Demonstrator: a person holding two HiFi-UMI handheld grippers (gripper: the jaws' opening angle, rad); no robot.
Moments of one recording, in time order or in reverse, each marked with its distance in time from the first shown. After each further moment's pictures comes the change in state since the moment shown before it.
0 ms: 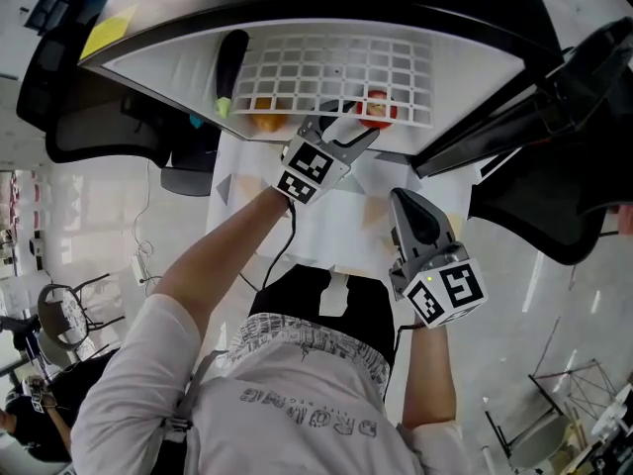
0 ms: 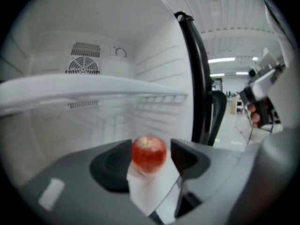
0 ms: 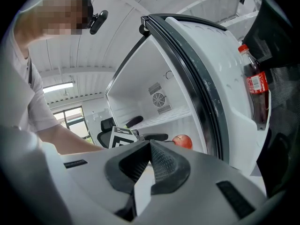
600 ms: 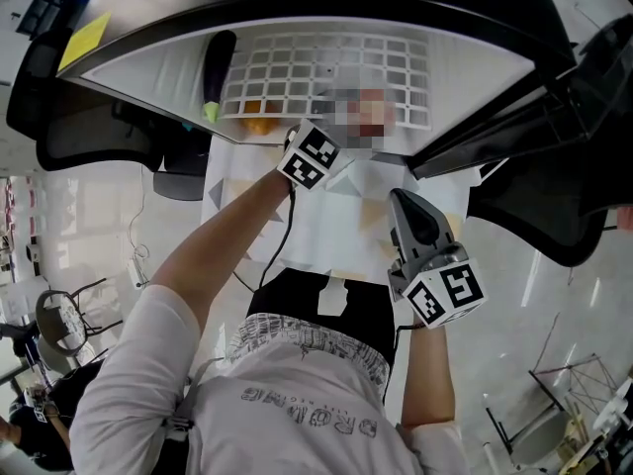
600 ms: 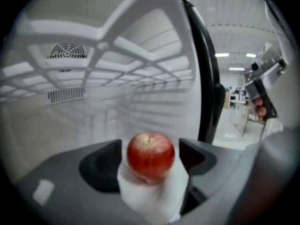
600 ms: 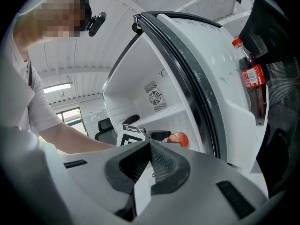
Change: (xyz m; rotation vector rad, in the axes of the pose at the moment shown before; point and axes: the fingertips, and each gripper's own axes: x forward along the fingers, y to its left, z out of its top) left arm 0.040 0.002 -0.014 0.056 0.048 -0.076; right arm 0.005 -0.016 -0.010 0.023 0.002 -0.017
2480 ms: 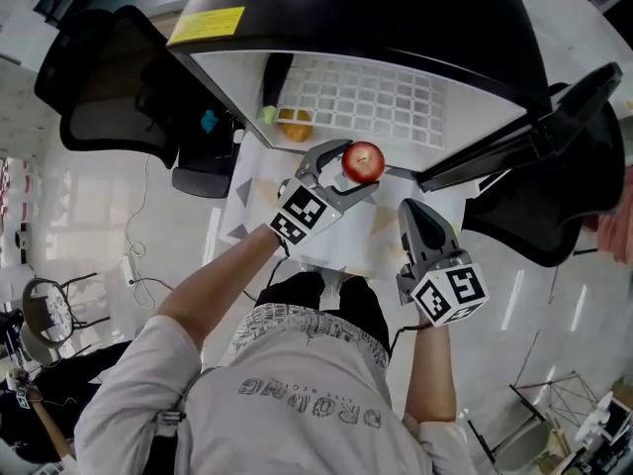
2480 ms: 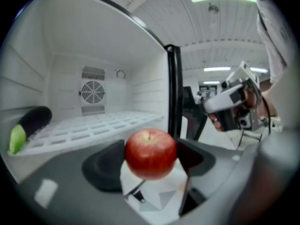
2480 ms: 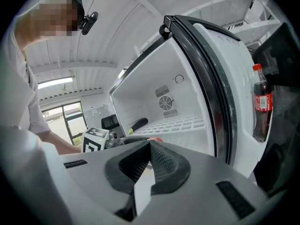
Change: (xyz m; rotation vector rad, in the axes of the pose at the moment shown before) left arm -0.136 -0.039 0.037 -0.094 -0.085 0.000; right arm -0.006 0.052 0.036 -0.062 0.041 -0.014
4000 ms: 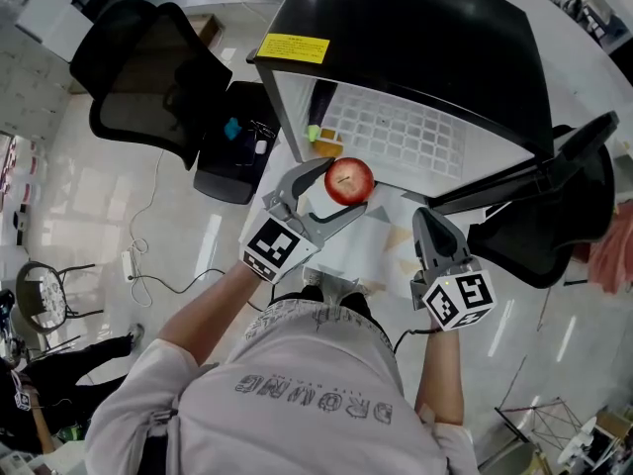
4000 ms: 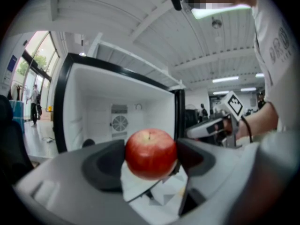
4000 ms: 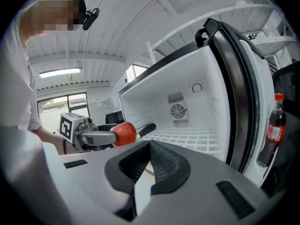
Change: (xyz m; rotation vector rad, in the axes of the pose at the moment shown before) left arm -0.131 0.024 0.077 -0.048 -0.147 0.138; right arm 0.015 0.039 0.041 -0.131 0.030 0.027
